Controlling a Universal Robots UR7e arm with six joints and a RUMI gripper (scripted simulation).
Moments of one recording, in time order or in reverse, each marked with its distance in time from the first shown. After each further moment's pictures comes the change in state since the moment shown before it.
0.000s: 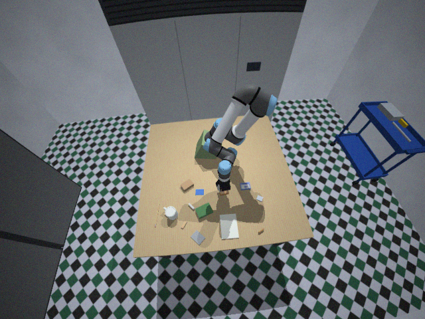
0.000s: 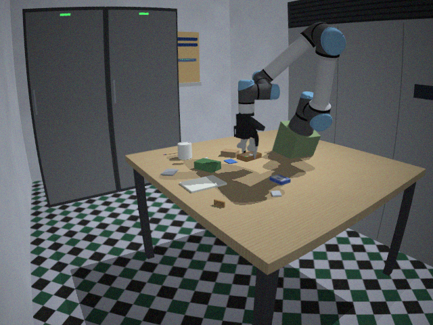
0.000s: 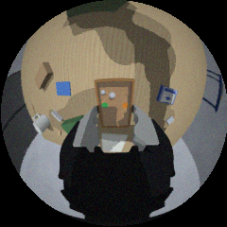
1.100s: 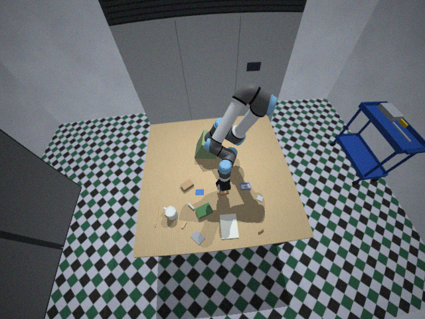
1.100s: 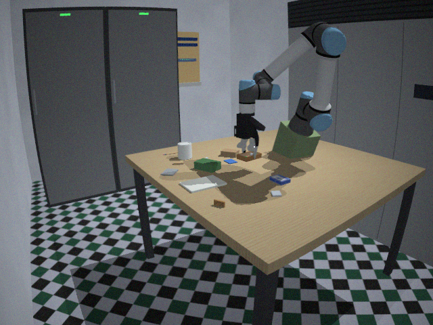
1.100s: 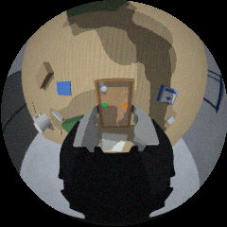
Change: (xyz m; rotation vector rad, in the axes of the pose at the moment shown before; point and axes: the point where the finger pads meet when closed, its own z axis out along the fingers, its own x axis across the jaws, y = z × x) arm 0.000 0.000 0.000 -0.007 -0.010 0.001
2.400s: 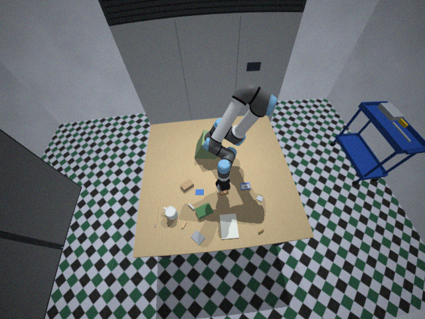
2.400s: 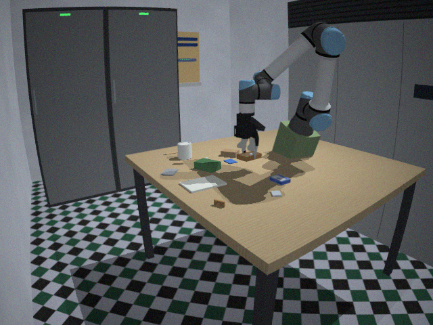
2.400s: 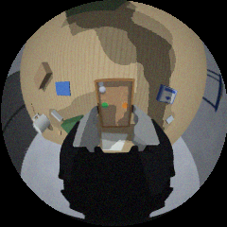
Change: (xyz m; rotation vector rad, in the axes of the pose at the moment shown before) arm 0.000 -0.001 0.000 -0.014 0.018 0.000
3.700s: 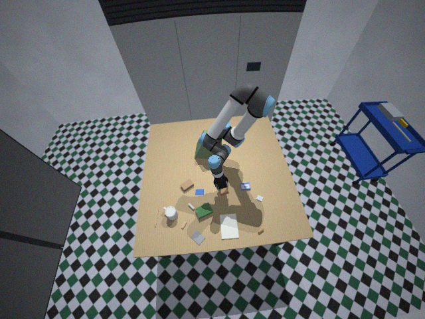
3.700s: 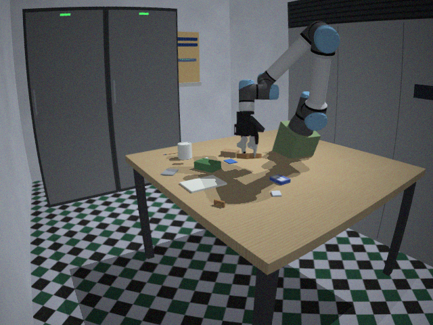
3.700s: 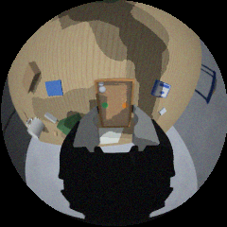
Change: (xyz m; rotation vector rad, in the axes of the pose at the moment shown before) arm -0.001 0.000 -0.001 -0.144 0.146 -0.010
